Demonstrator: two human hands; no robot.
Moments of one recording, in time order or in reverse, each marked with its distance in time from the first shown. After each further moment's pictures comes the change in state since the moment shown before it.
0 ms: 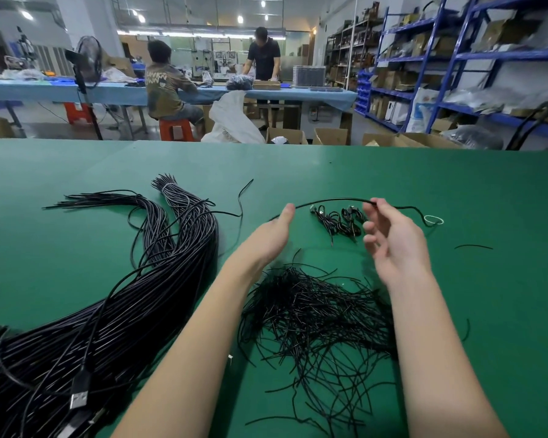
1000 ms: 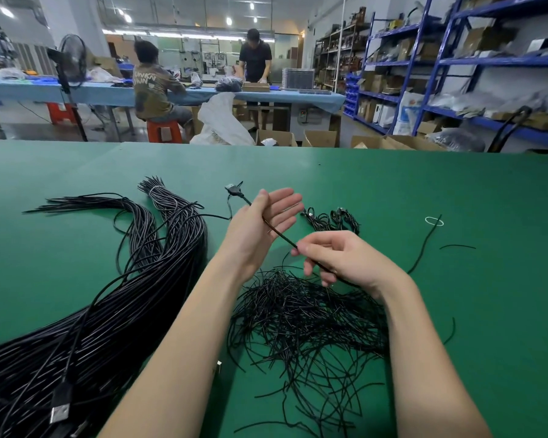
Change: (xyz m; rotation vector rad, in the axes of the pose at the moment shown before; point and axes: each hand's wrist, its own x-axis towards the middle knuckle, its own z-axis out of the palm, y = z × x) left_hand -0.006 0.017 -0.003 -0.892 -0.077 0.258; right_hand -0.012 0.009 0.000 -0.821 -0.795 -0.024
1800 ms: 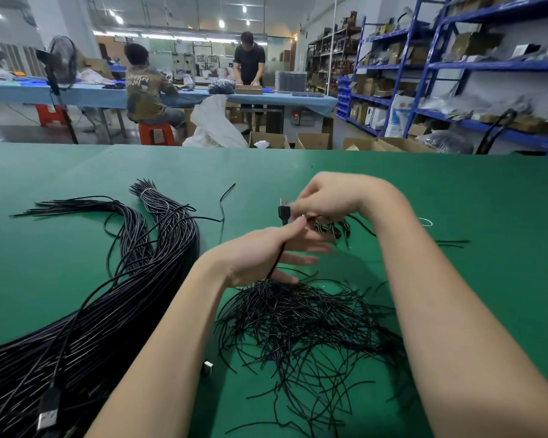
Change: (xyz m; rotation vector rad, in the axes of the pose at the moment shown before) left_hand -0.014 0.004 0.002 0.586 -0.563 -0.359; right_hand 0.042 -0.097 -0.029 -0.879 -0.021 0.169
